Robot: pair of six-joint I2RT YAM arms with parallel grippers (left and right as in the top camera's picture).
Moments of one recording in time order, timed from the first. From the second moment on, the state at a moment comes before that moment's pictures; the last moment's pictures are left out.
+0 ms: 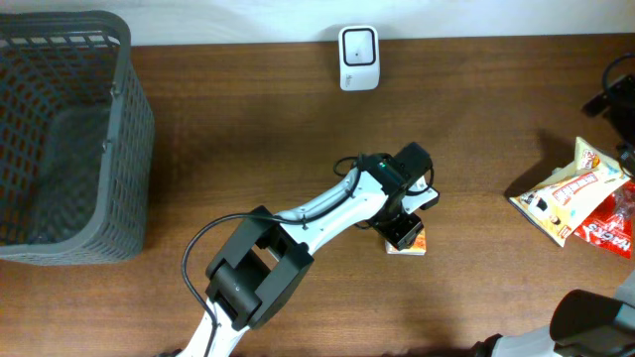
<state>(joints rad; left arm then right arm) -0.86 2.21 1.72 -0.88 0.34 0.01 -0.54 1.69 2.01 -1.44 -0.23 0.43</state>
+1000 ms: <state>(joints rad) -0.68 2.21 1.93 -1.10 0.31 0.00 -0.54 1.69 2.01 -1.44 -0.23 0.43</state>
